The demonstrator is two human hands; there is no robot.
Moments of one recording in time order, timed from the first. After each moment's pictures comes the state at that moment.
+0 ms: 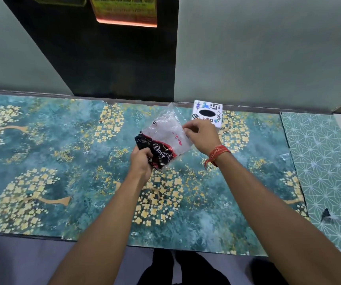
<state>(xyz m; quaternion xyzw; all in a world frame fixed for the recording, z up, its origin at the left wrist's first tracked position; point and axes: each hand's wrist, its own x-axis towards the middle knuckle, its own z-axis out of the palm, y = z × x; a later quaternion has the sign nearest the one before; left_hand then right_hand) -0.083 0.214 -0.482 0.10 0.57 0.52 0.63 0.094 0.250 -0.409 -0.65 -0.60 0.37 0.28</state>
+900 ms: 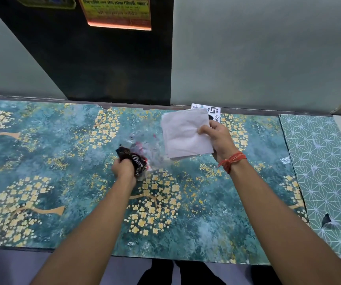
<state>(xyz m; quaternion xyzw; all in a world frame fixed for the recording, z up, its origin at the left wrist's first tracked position) -0.116 0.234 -0.518 0.00 0.75 0.46 0.48 0.133 0.264 -0.416 -0.57 -0.35 0.59 0.44</state>
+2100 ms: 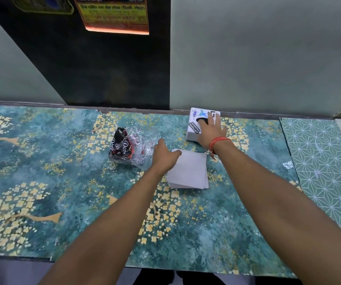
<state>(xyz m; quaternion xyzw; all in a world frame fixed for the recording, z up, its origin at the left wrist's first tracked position) -0.022 0.267 -0.485 0.46 0.72 0.21 0.48 0.147 0.336 -0.484 -0.72 -0.67 0.16 -0.04</state>
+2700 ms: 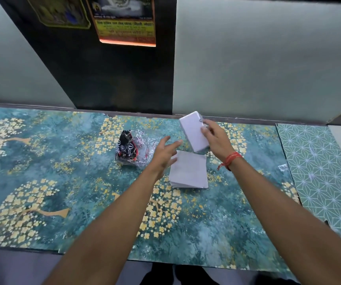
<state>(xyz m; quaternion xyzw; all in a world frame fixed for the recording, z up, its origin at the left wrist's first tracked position) -0.032 0.249 -0.450 0.30 0.58 0.36 0.67 0.147 0.276 -0.432 -0.62 -0.55 0.42 0.37</state>
